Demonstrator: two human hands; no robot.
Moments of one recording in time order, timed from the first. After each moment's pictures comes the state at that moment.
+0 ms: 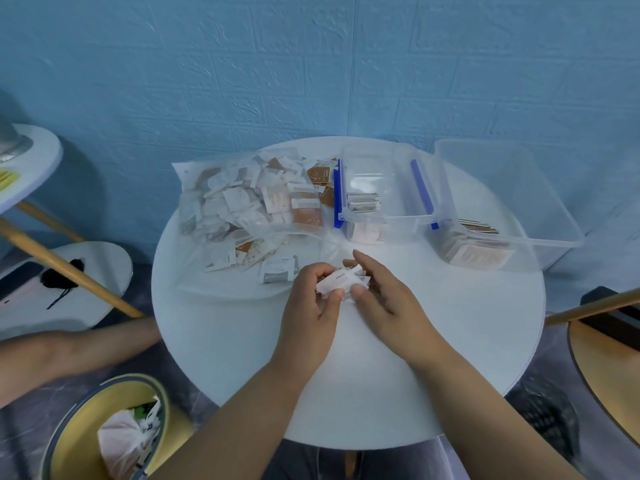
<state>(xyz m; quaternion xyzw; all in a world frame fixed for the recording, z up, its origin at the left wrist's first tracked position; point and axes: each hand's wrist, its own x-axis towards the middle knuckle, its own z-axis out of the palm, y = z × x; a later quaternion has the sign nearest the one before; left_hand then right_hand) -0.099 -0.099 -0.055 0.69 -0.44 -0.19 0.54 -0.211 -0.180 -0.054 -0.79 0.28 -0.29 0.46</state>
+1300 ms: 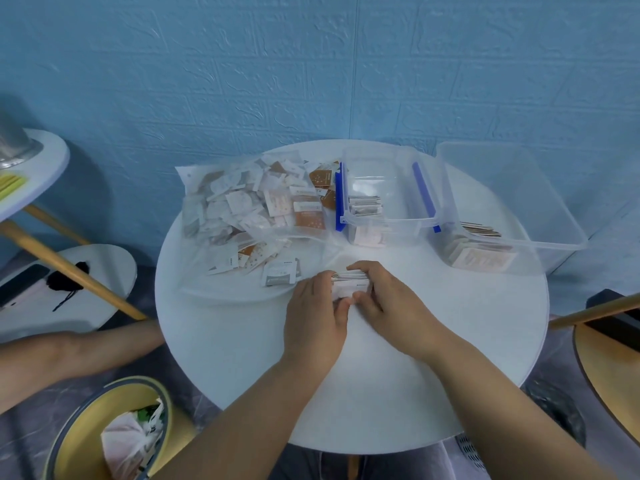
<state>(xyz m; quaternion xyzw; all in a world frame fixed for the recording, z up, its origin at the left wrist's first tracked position) -0.103 -0.109 -0.058 0.80 -0.49 -0.07 0.34 -0.210 -0.193 -0.044 -0.88 0.27 -0.19 0.35</state>
